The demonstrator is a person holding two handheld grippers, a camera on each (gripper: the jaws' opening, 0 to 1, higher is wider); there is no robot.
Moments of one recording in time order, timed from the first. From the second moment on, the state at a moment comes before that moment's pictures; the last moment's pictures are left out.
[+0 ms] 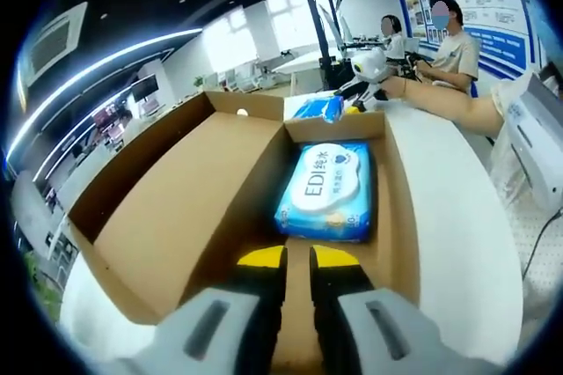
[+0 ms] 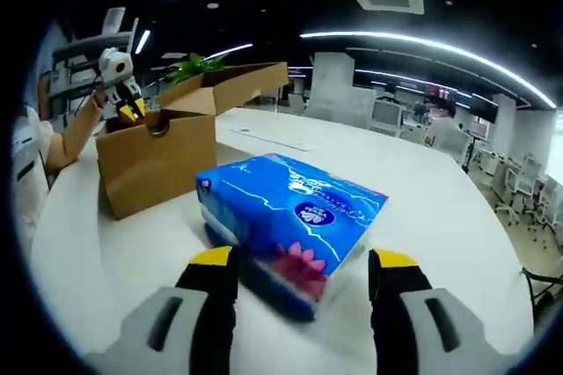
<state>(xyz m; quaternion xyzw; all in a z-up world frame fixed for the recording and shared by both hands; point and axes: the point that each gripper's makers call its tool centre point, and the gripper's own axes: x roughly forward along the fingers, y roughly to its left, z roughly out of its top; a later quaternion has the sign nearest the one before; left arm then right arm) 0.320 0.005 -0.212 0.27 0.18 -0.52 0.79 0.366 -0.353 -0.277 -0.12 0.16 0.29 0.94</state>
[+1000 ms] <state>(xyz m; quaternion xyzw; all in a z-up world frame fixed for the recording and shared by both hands) 0.313 0.003 -0.214 0.27 0.18 -0.52 0.79 0.354 -0.374 -0.248 -0.11 0.11 0.28 0.95</state>
